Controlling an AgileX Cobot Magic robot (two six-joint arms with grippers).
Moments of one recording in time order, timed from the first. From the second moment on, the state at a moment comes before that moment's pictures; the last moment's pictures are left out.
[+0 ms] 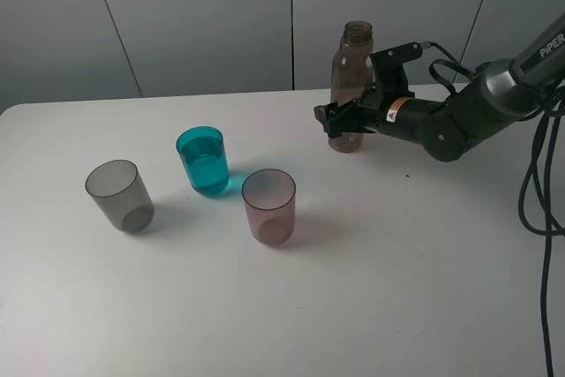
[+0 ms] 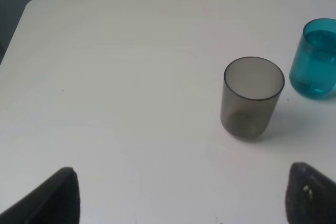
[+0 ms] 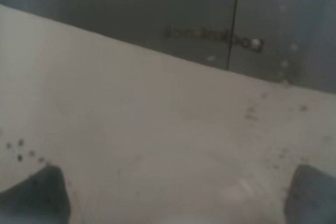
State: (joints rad) left arm -0.02 0.00 -0.51 0.02 1.08 -0.02; right arm 0.30 2.17 -0.96 -0.28 -0.67 0.18
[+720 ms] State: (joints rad) left arm -0.02 0.00 -0.51 0.02 1.08 -0.02; right arm 0.30 1.53 -0.67 -0.27 -0.10 0.17
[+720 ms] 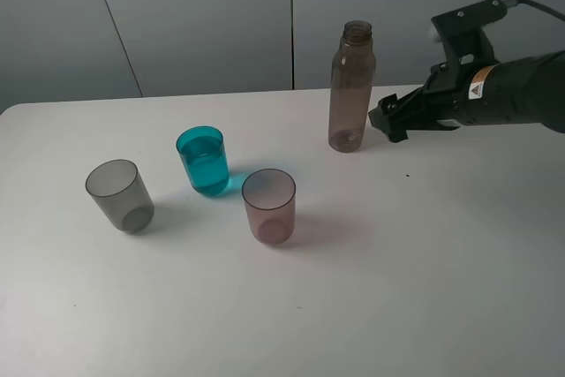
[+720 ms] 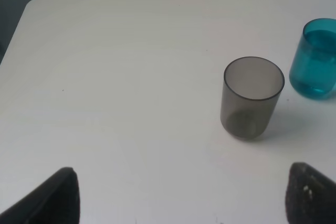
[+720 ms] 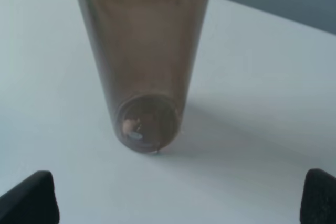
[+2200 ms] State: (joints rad) left arm -0.02 0.00 -0.51 0.02 1.08 -0.02; right arm 0.30 0.06 -0.52 -0.06 1.09 0.05
